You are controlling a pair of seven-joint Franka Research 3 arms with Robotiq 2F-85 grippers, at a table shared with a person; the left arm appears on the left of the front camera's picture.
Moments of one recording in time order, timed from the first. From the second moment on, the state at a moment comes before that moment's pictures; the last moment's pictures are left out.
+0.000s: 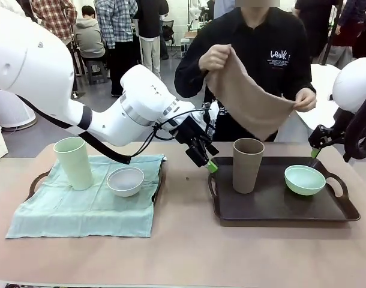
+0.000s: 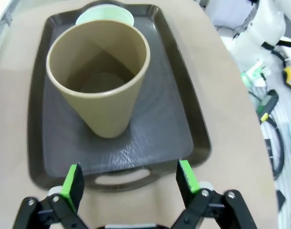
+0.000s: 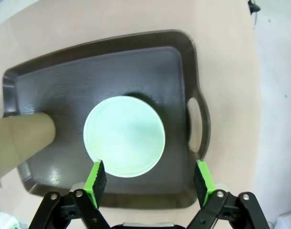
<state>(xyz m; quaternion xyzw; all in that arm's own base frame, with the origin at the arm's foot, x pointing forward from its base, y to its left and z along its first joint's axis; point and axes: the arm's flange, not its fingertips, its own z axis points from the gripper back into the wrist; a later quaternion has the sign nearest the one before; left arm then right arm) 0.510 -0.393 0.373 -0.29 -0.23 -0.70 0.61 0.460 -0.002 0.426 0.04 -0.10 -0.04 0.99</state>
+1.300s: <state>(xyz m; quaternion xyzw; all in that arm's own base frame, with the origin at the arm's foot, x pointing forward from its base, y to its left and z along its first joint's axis) 0.523 -0.463 0.345 -0.29 -0.27 -0.72 0.58 0.487 -0.002 0.356 0.00 -0.02 0.04 1.00</state>
